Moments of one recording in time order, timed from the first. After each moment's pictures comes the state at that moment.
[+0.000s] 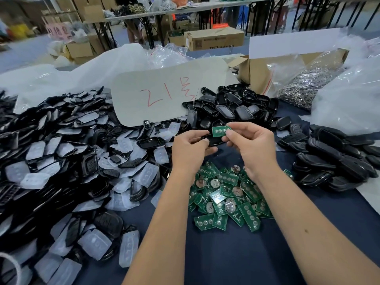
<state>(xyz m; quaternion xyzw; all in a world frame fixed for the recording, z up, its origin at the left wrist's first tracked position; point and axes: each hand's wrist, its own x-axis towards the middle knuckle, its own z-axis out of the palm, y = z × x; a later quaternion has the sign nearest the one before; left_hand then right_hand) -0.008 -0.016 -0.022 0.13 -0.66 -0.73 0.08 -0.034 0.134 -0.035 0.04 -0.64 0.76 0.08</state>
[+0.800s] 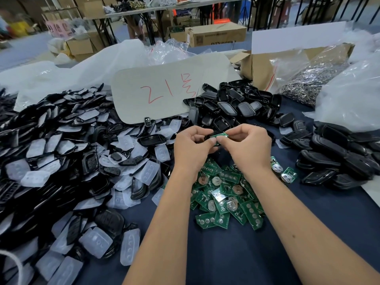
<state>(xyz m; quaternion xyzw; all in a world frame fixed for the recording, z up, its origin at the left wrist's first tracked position) -0.005 -0.016 -0.024 0.11 -0.69 -0.71 0.10 -0.025 0.119 -0.029 -0.02 -0.81 0.57 0.14</state>
